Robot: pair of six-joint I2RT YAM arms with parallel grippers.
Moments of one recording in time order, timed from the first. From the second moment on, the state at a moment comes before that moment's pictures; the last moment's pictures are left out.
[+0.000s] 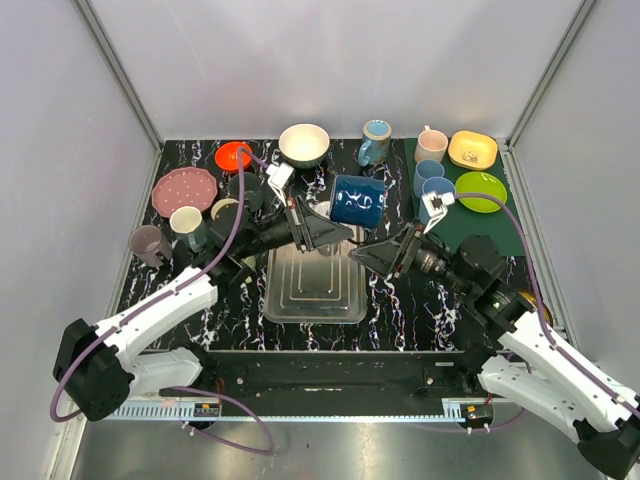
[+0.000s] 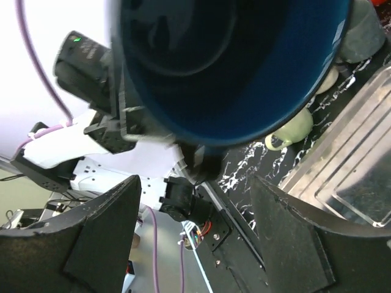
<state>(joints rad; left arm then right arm) -0.67 1.13 0.83 0.48 0.60 -1.08 0.71 0.72 0.72 0.09 -0.33 0.85</state>
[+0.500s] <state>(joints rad) -0.74 1.11 0.82 0.53 0.63 -1.09 0.66 0.78 0.78 0.09 -0.43 0.80</state>
